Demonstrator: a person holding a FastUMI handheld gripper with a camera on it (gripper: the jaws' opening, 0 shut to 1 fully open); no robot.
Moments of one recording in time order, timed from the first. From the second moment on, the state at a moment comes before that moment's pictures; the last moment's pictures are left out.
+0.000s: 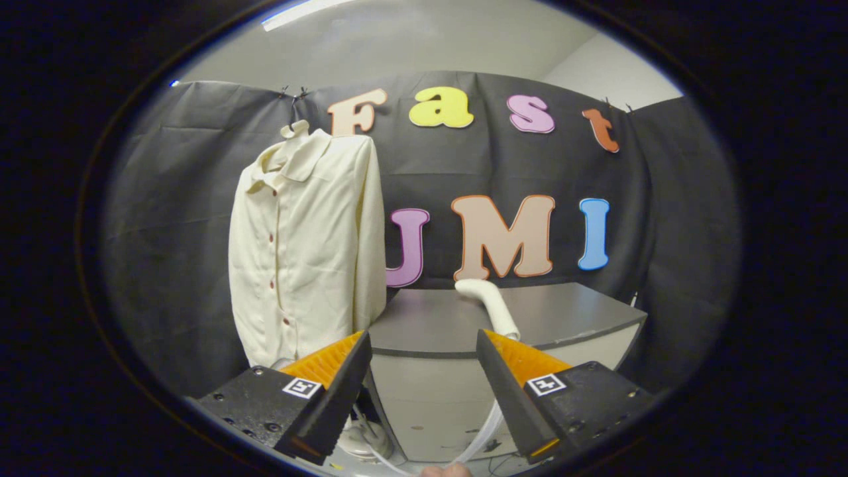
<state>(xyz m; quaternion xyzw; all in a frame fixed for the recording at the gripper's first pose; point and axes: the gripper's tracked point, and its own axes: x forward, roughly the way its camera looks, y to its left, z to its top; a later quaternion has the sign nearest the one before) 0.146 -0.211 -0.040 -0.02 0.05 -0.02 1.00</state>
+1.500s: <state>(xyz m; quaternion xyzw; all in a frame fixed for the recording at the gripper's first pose) 0.337 -0.342 -0.120 -0.02 0.22 -0.08 0.97</state>
